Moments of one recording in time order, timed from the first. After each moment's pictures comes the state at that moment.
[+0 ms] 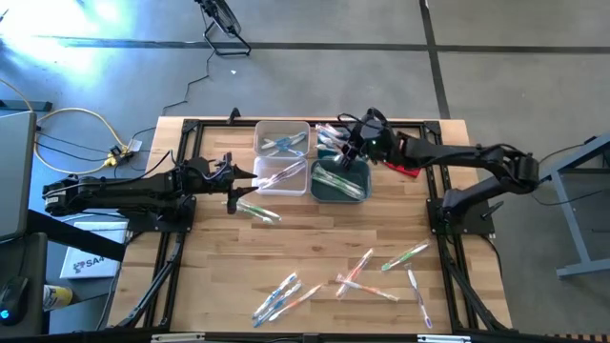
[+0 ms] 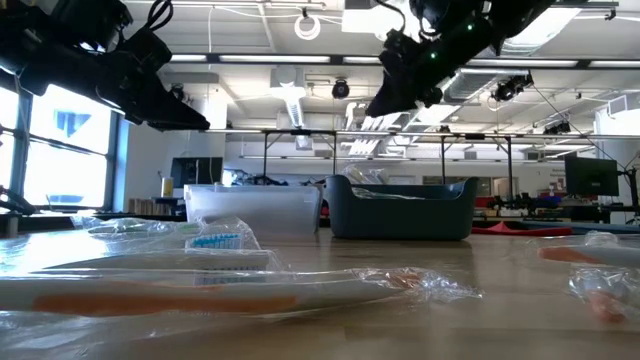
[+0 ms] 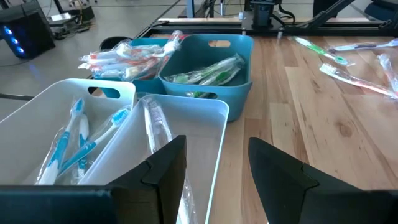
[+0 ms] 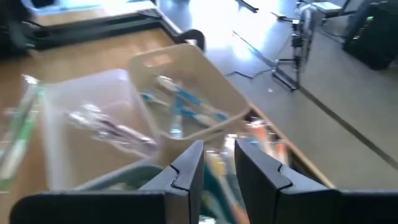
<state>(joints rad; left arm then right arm) 0.26 0.66 0.23 0.18 0.05 0.08 -0.36 1.37 0.90 0.00 0.20 0.03</state>
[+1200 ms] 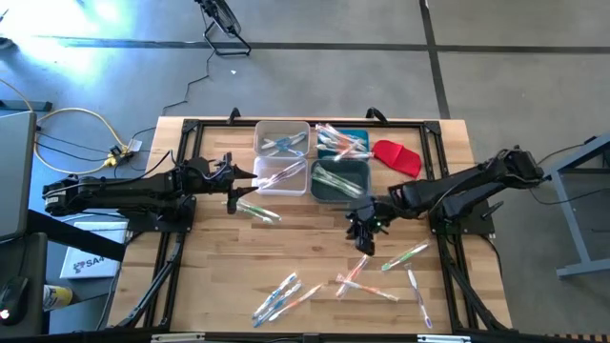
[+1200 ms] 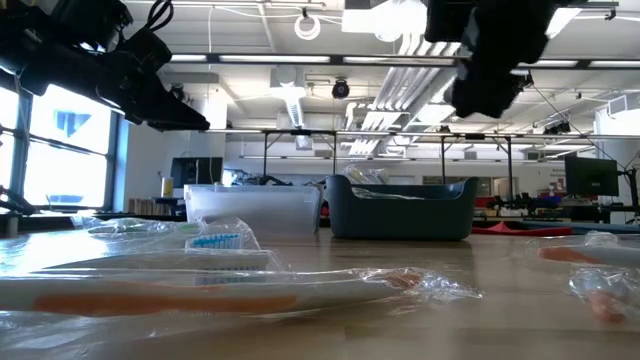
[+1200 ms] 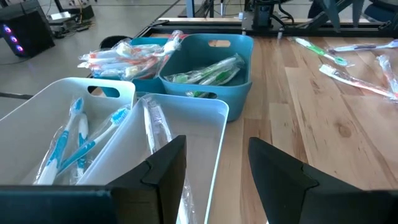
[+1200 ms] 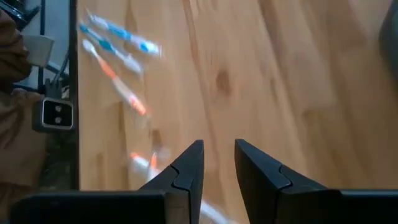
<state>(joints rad) 0.26 0.66 0.23 0.18 0.05 0.07 0.21 1.36 0.90 -0.41 -0.12 0.56</state>
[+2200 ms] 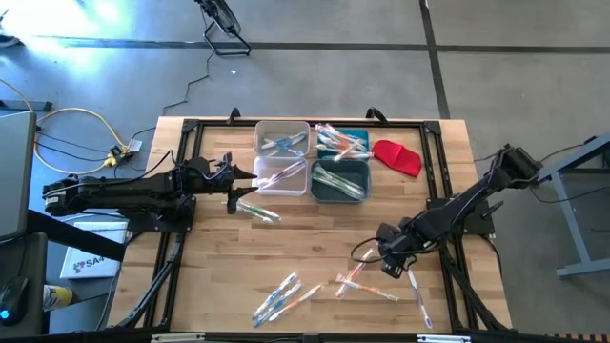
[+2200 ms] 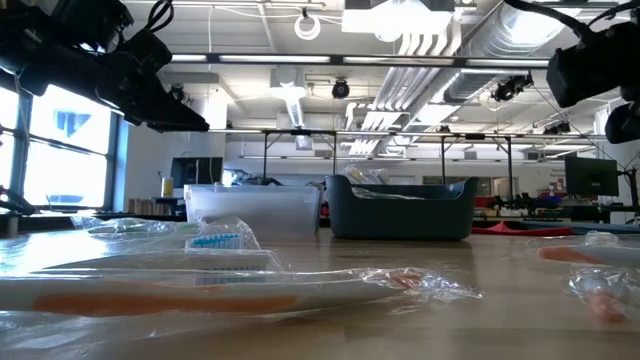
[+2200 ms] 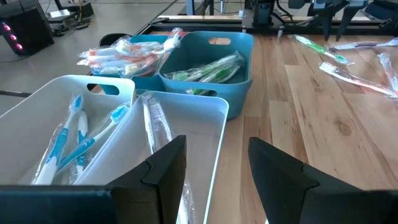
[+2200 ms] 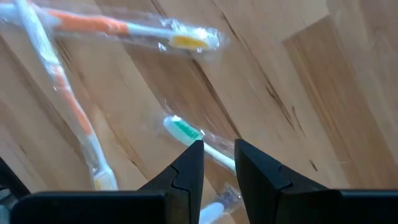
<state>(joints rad) 0.26 0.66 0.23 0.18 0.05 0.07 0.56 1.37 0.78 -0.76 -0.04 1.13</state>
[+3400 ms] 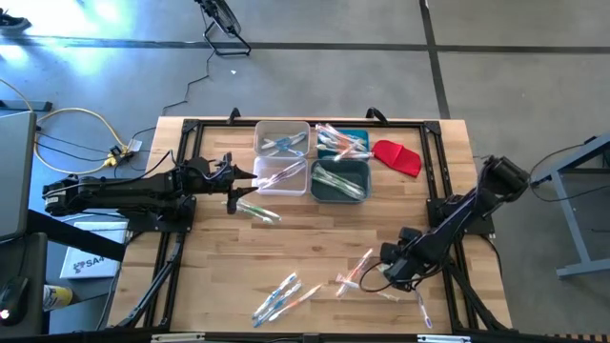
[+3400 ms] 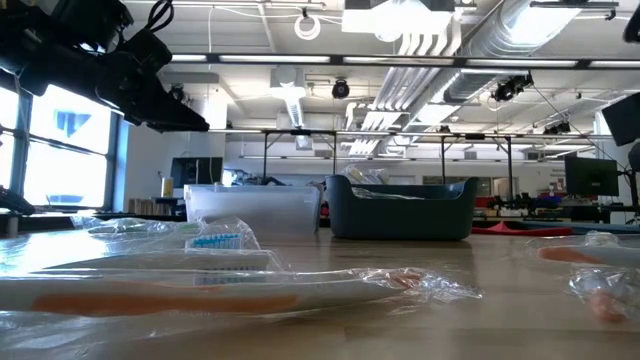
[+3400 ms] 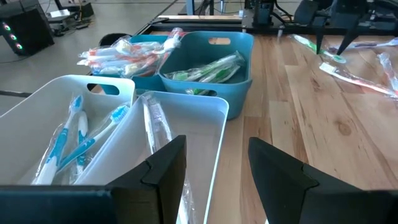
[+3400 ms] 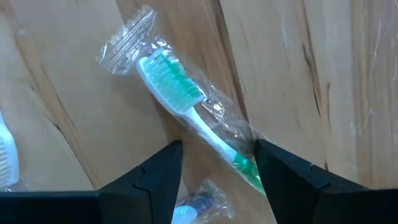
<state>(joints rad) 0.26 0.66 0.23 0.18 0.05 0.07 0.74 1.59 0.75 -0.70 0.02 1.04</state>
